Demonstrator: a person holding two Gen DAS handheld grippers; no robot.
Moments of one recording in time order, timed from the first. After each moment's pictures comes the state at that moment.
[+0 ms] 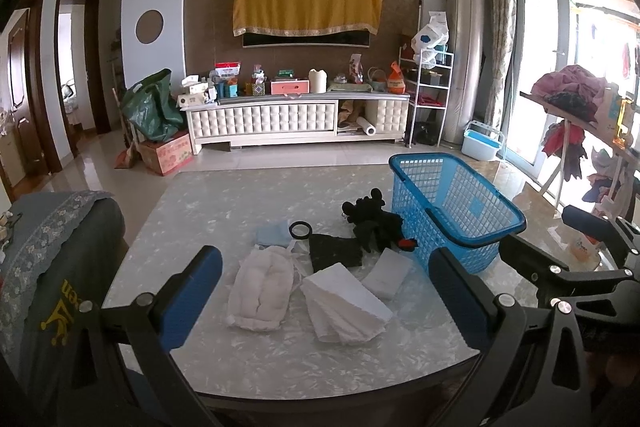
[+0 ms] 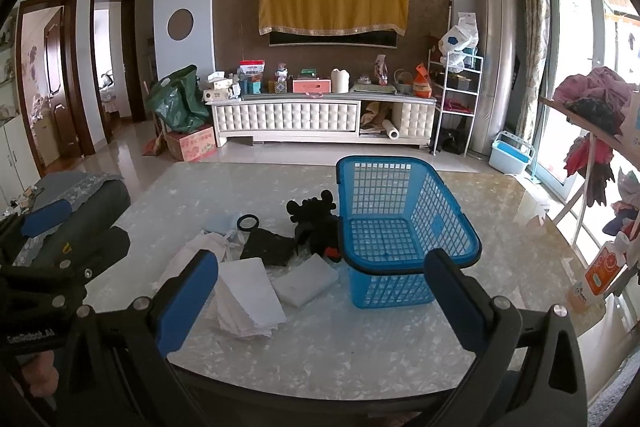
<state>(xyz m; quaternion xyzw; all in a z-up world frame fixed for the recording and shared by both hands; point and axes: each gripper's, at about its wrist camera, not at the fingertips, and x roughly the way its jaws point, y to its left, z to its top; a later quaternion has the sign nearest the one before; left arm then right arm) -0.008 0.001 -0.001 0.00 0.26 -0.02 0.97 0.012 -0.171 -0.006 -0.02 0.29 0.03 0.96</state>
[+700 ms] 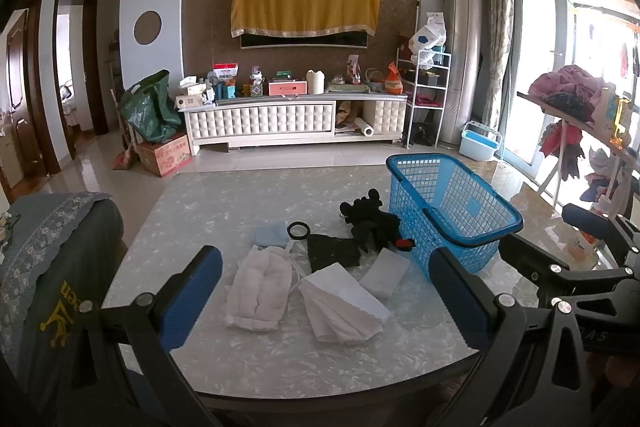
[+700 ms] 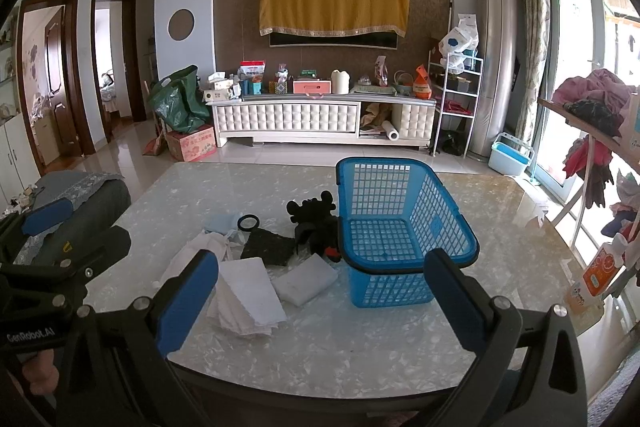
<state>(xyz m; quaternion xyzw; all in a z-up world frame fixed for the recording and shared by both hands) -0.010 0.000 0.002 -0.01 0.26 -0.02 0.97 0.010 -0.172 -0.005 -0.02 0.29 0.03 0.96</state>
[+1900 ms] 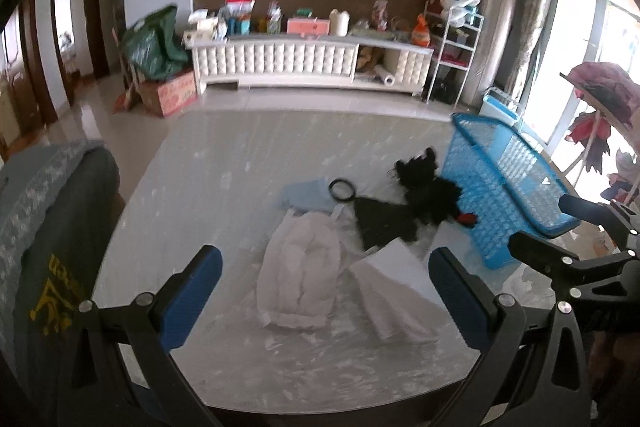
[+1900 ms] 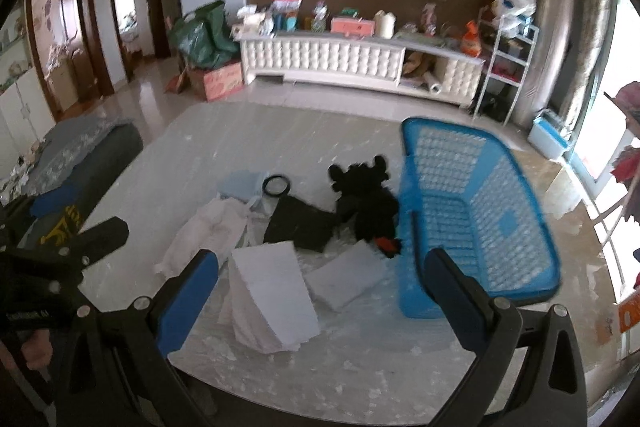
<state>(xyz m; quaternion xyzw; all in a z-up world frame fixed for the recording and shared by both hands) 0.072 0.076 -0.039 -0.04 0.36 -0.01 0.93 0.095 -0.128 -0.046 -0.06 0.41 0.09 0.91</state>
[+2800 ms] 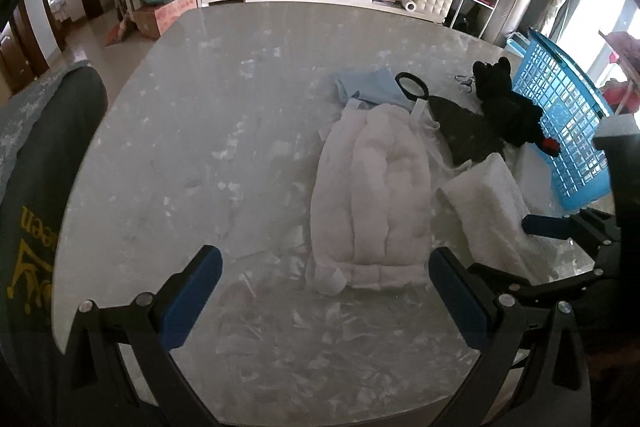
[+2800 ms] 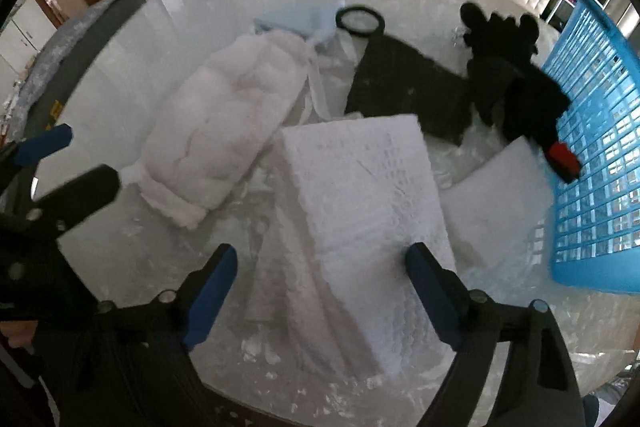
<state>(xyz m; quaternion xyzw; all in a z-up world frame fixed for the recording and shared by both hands) 0.115 0.144 -0.162 -0.06 0.49 -0.01 0.87 0.124 -0.058 -0.165 -0.10 0.60 0.14 0.78</state>
